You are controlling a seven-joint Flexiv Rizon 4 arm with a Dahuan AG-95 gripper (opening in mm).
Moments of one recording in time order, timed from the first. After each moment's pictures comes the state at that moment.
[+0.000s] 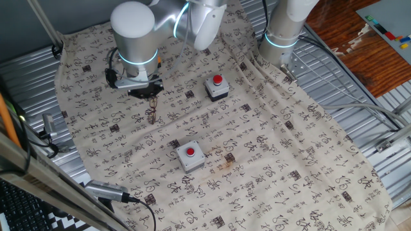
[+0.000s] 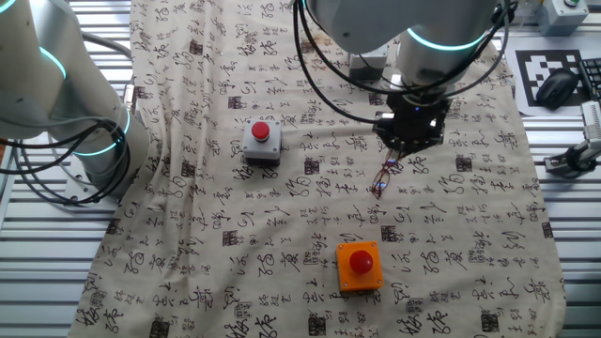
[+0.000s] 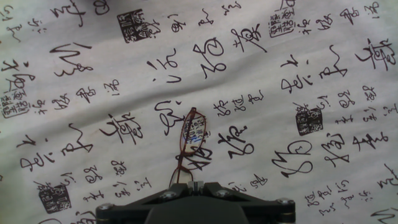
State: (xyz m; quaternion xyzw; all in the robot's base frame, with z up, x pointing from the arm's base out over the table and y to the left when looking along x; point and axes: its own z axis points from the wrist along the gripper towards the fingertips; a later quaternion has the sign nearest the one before) arm 0.546 -0.021 0.082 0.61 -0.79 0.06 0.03
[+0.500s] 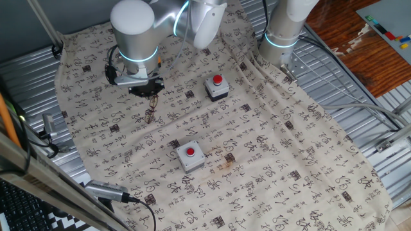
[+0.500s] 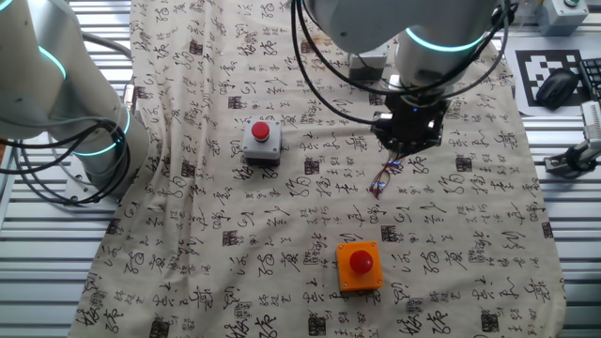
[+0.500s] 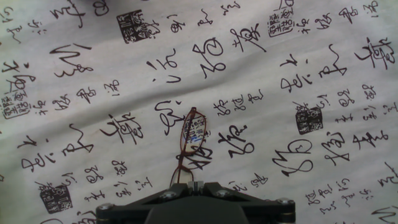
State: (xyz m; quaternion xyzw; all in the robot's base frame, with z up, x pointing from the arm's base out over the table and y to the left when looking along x) arm 0.540 -0.027 0.080 0.60 -0.80 0.05 0.03
